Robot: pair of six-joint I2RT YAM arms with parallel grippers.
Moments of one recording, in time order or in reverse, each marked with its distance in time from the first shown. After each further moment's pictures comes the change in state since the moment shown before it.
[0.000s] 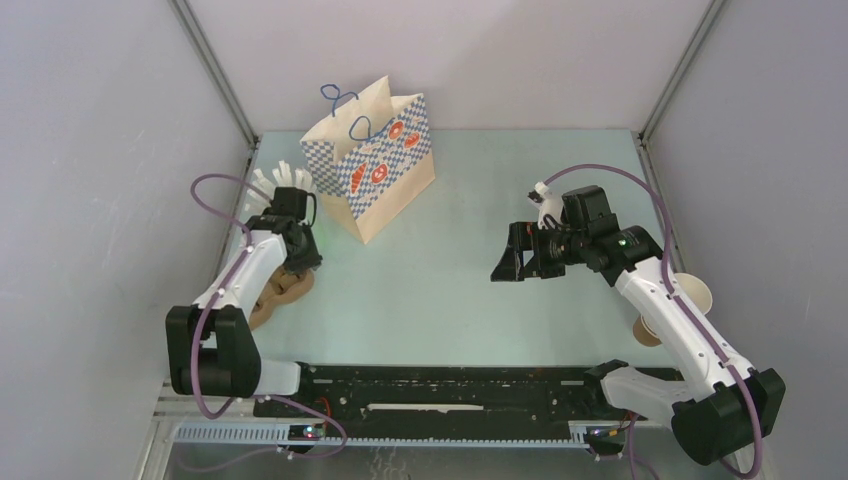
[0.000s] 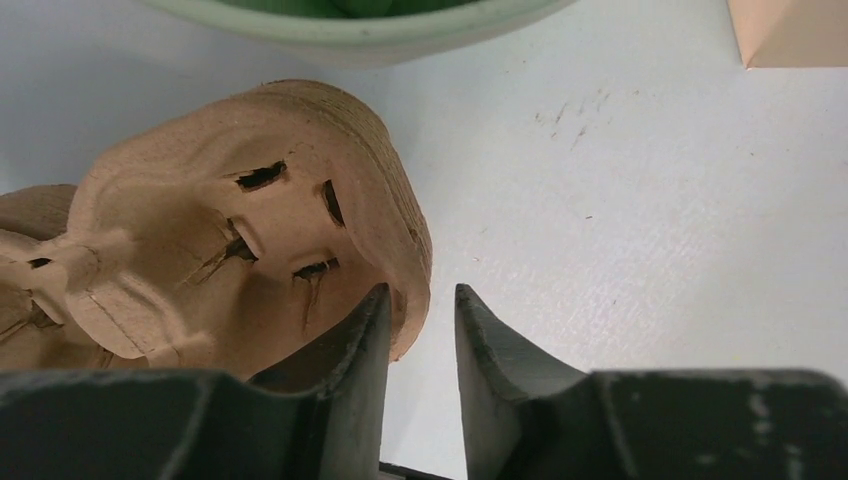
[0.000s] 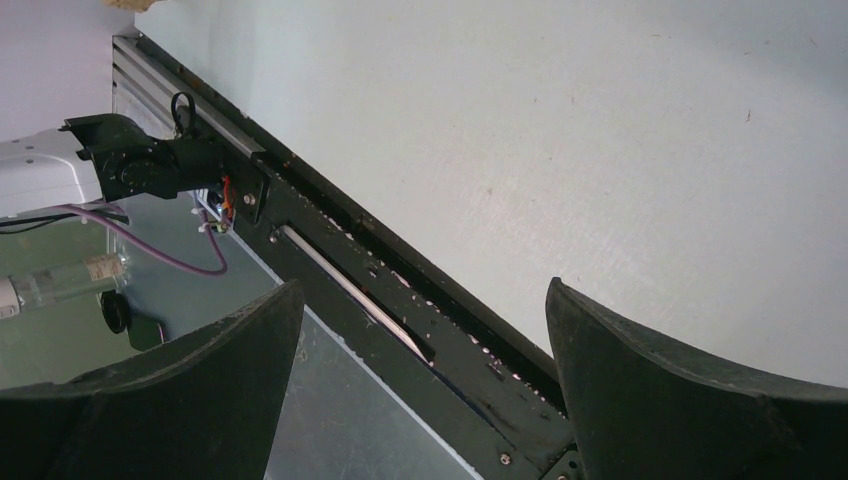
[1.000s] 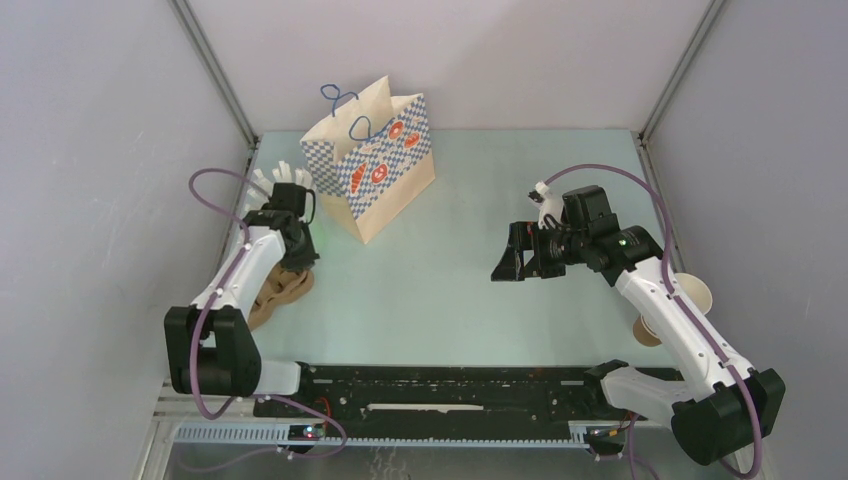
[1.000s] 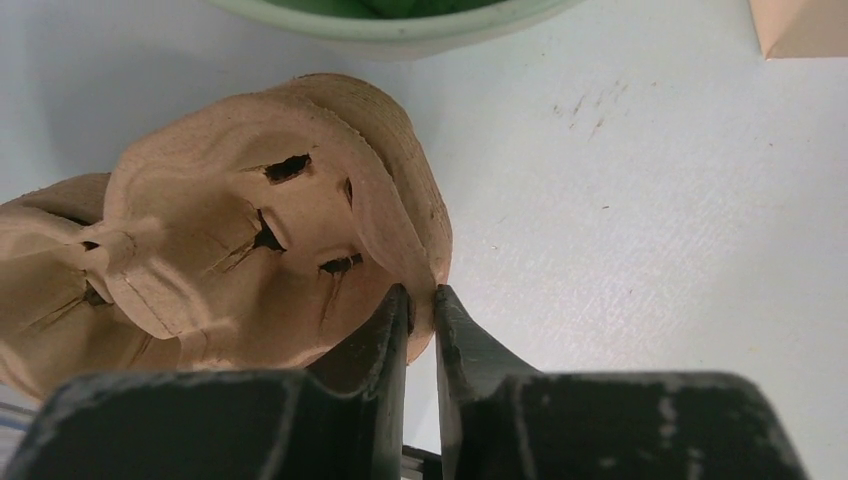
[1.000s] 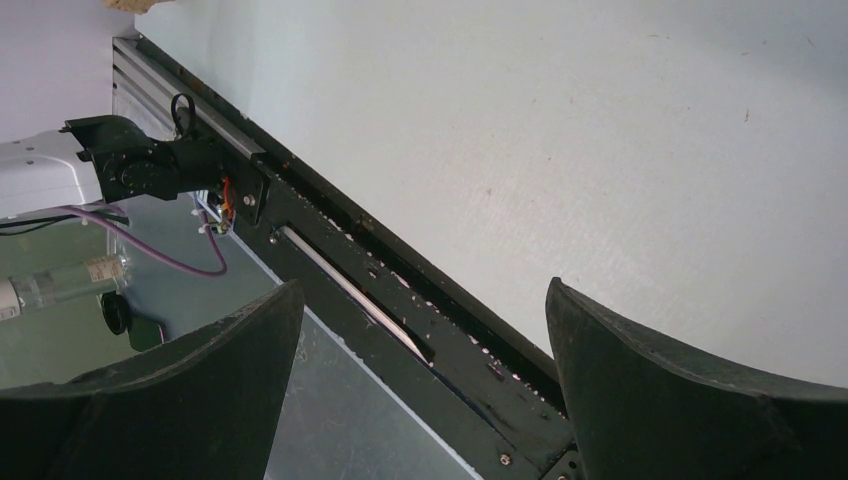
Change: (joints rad) left arm -0.001 0.009 0.051 -0.066 -0.028 0.023; right arm -0.004 0.000 0.000 0.000 0.000 0.000
